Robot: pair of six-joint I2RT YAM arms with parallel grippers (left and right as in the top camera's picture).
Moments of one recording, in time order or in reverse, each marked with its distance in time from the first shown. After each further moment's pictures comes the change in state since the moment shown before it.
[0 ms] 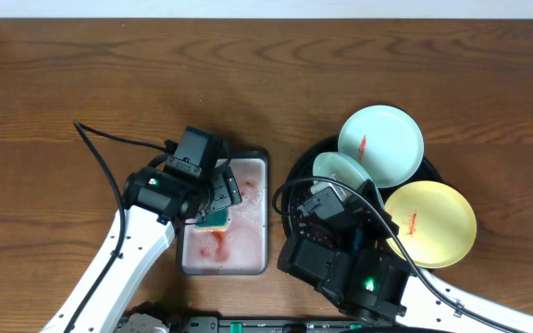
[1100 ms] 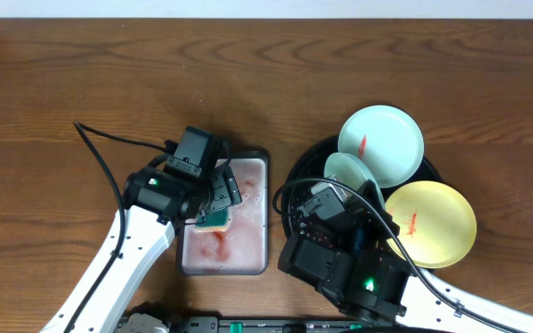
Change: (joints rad) left arm 0.000 0.000 0.000 0.000 0.000 0.000; right arm 0.000 0.000 0.000 -0.014 0.000 0.001
